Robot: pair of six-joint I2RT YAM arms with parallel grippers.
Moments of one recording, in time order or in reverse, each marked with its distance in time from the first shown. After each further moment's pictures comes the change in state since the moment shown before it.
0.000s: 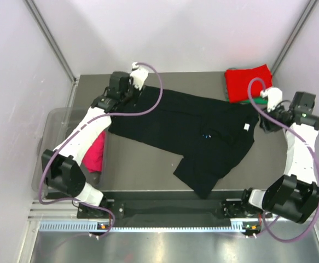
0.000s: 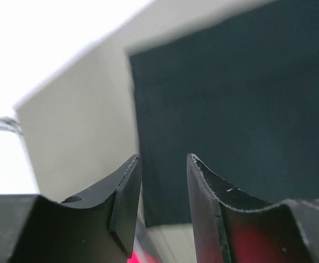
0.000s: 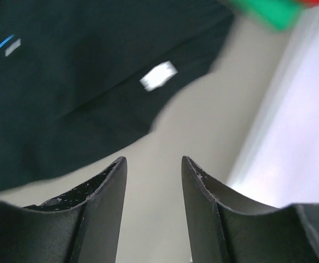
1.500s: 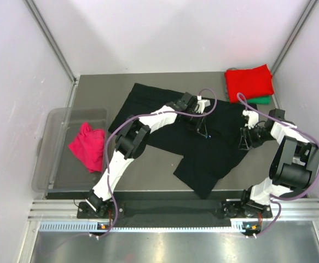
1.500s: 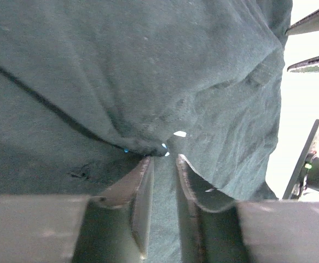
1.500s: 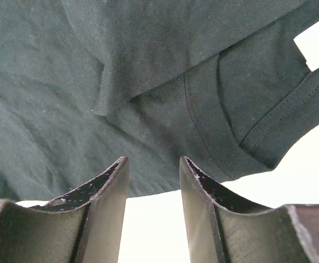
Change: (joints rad) left arm -0.322 0.960 0.603 -0.025 0.766 -0.664; right arm 0.063 0.303 -0.302 0.161 -0.132 0.039
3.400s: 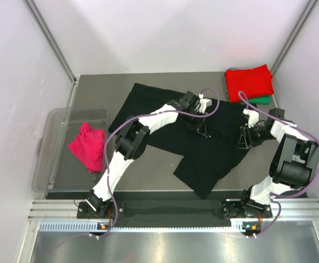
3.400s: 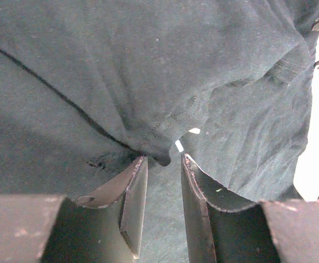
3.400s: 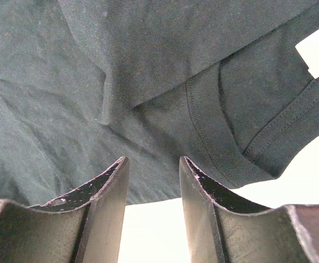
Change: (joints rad) left arm -0.023 -0.016 0.040 -0.091 -0.121 0.107; right arm 0.000 0.025 0.015 0.003 -0.027 0.037
